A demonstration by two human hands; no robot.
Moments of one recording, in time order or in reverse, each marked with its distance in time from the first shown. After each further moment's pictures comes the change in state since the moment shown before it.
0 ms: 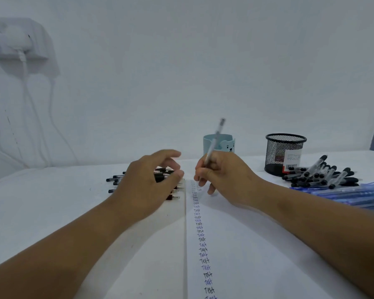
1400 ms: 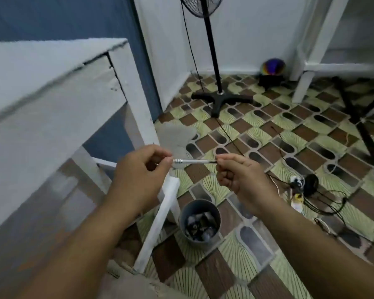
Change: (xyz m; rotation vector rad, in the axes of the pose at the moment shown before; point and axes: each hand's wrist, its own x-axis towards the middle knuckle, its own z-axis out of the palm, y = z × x) left_hand -0.269 0.363 0.375 -0.478 -0.948 0.311; right_hand -0.647 0.085 -0.226 0.557 1.433 0.570
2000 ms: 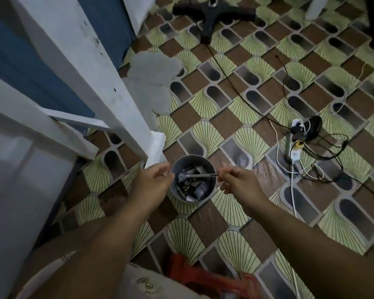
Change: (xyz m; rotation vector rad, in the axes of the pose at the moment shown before) left_hand 0.019 -0.166 0.144 -0.149 -0.420 -0.625; right_hand 0.051 0.177 -0.091 -0.434 0.242 0.354
